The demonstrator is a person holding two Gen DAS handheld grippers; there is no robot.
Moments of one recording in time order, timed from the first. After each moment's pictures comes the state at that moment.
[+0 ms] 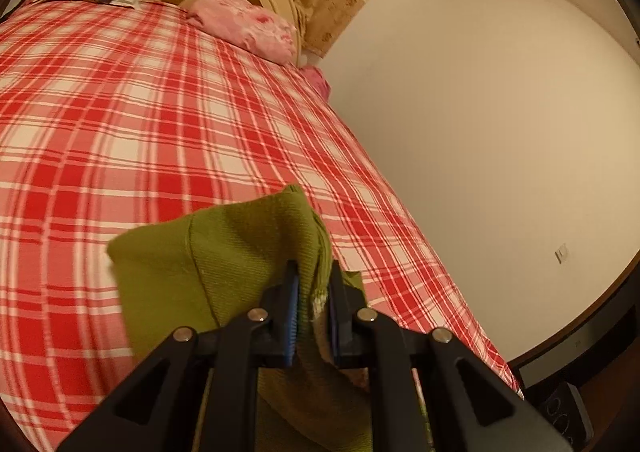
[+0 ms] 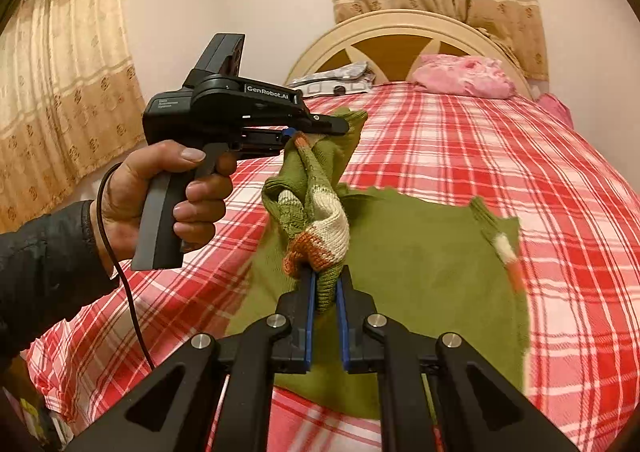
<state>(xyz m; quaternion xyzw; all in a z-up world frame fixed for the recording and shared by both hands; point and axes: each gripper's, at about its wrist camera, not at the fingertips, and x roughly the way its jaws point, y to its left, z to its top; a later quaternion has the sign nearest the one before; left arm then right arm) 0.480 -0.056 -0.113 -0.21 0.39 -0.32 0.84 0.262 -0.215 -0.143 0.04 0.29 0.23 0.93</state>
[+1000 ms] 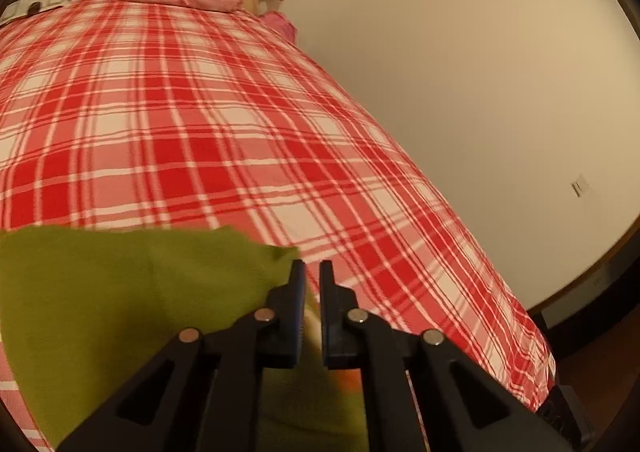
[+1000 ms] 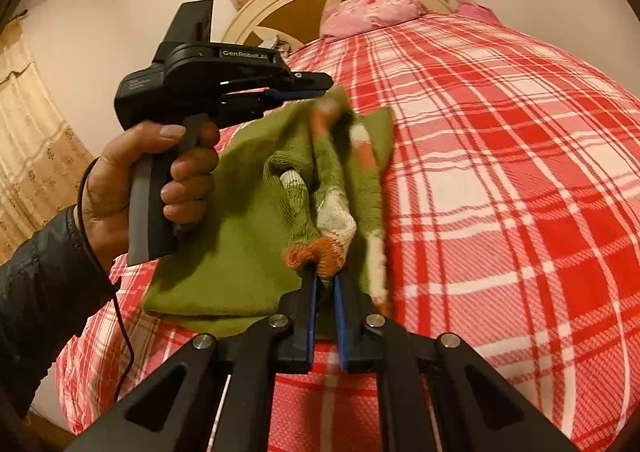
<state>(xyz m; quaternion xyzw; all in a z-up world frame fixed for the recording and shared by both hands) 0.482 -0.213 -0.137 -0.10 0.44 -0.37 0.81 0.250 -0.338 -0.209 0.18 0.37 0.14 0.90</state>
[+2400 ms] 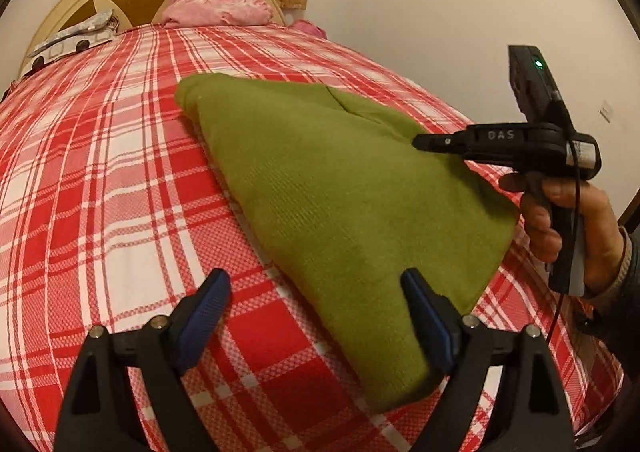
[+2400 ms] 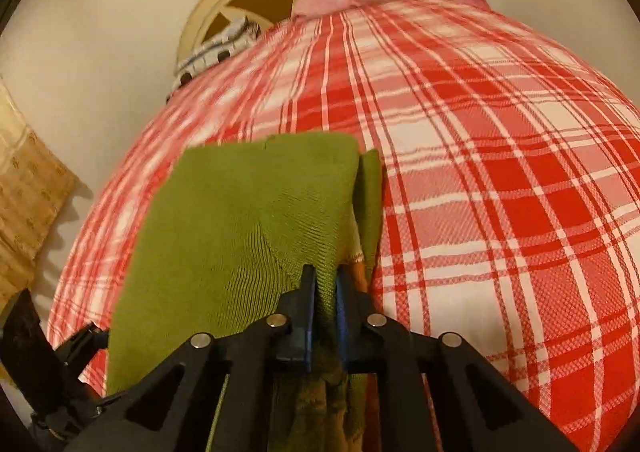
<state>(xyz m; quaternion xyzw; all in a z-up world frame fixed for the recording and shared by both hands) 0.337 -0.086 -0.184 0.00 0.40 -0.28 0.87 0.372 -0.346 -0.205 0.17 0.41 0.10 0.89</state>
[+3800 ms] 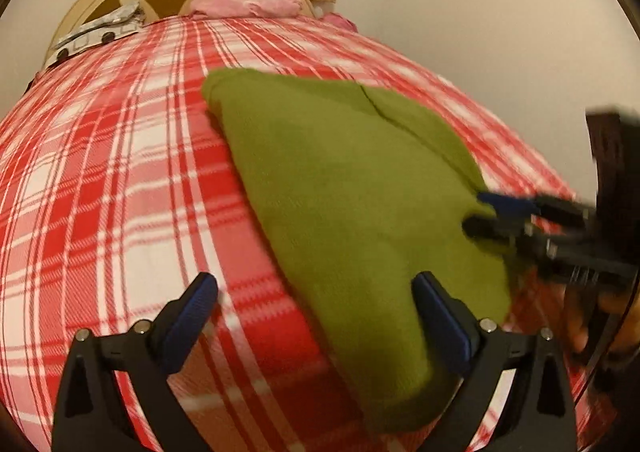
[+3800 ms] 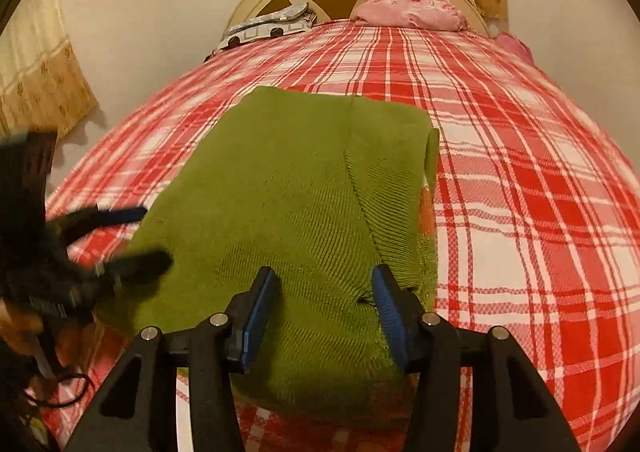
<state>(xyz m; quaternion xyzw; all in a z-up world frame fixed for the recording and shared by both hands) 0.340 -0.100 -0.189 0.02 0.43 -0.22 0.88 0.301 -0.297 -0.208 0.04 0.40 0.15 0.91</state>
